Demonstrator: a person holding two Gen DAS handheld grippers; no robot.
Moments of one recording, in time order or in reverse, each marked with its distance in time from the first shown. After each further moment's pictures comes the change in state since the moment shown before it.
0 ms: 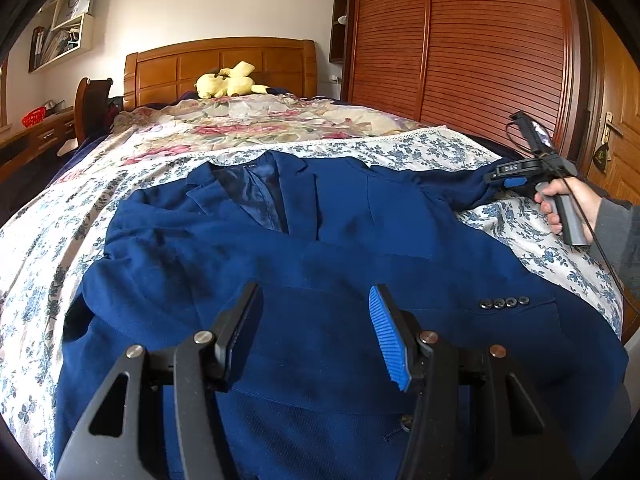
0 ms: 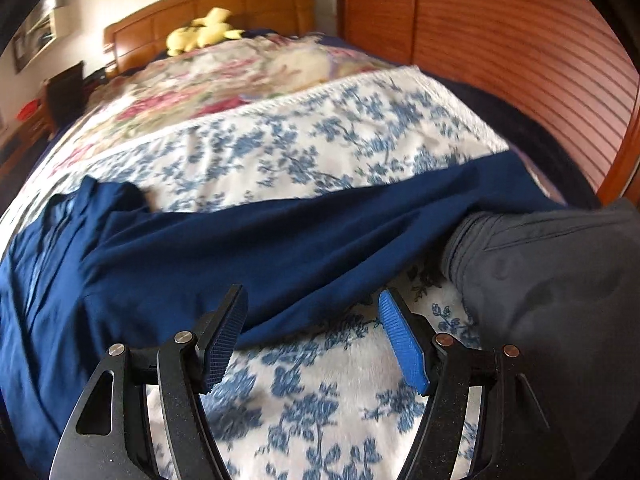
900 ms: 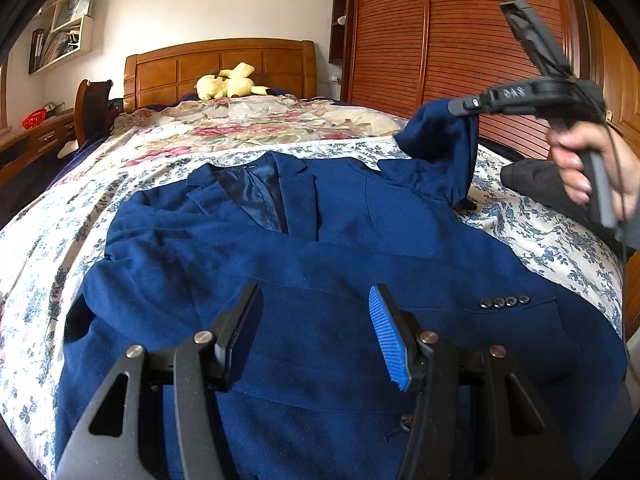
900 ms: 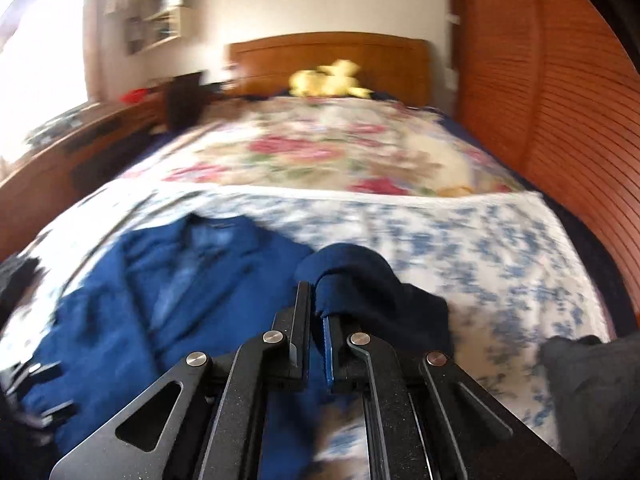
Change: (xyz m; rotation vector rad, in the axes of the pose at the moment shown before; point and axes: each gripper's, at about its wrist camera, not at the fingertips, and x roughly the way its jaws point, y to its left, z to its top) left arm -0.001 -0.001 0.000 0.004 -0.003 0.003; right arm -0.106 0.162 0.020 -0.290 -0.209 0.311
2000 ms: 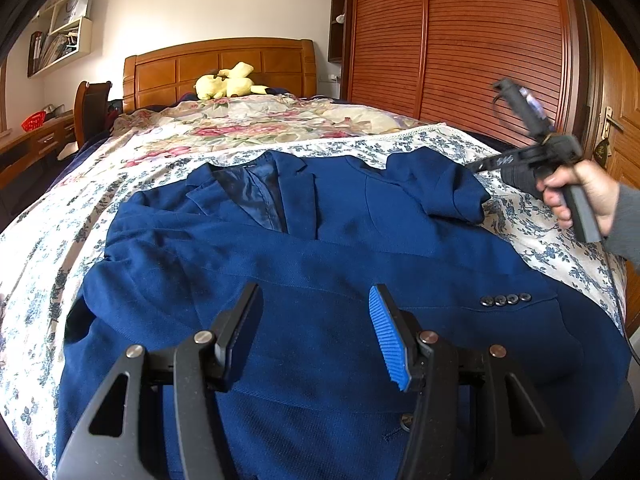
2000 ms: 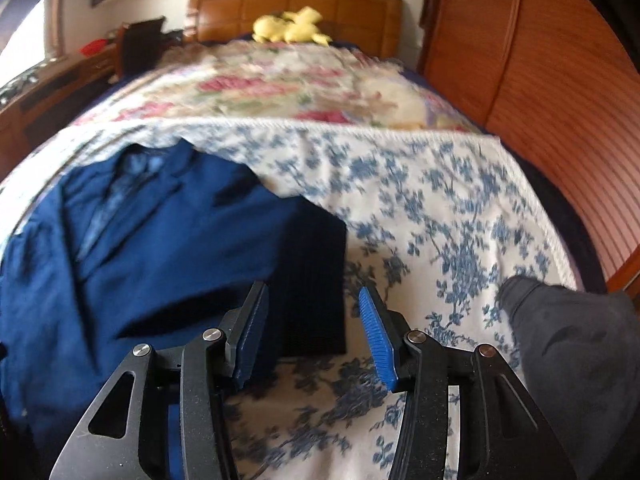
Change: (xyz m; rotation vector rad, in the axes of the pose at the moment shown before) left arm 0.000 0.001 0.001 0.004 0.004 0.001; right arm 0.038 -0.056 -0.055 0.010 0.209 -0.211
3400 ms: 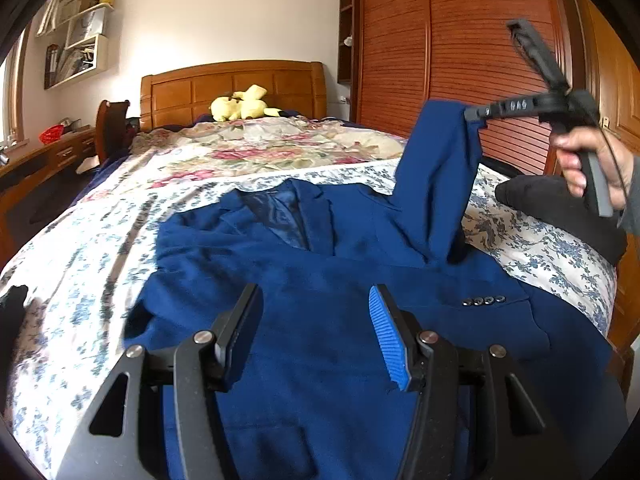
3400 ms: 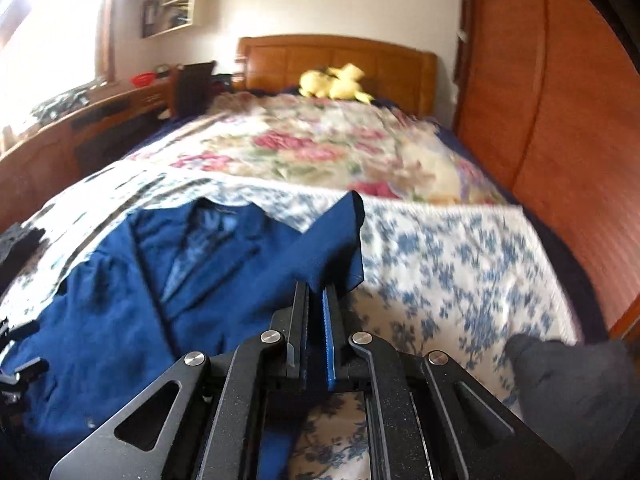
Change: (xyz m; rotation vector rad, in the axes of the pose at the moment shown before) left arm -0.078 0.012 0.002 0.007 -0.071 0.050; right arm -0.114 0.057 0.031 -0.093 -0.219 0.133
